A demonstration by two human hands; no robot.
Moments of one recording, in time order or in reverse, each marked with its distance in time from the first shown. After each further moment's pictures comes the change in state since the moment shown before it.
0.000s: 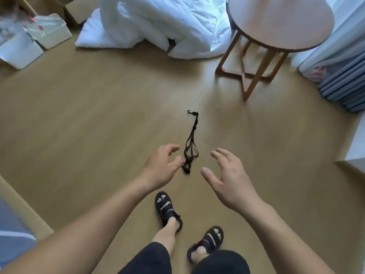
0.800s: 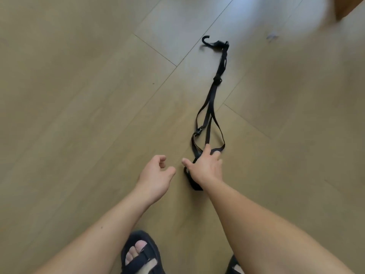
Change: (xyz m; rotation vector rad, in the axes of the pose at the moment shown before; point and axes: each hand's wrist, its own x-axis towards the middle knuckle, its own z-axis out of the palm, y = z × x) left_hand 0.375 -0.390 0.301 -0.176 -0.062 -0.582; right_hand 0.419 0.318 0.521 -0.068 -0.265 0.591
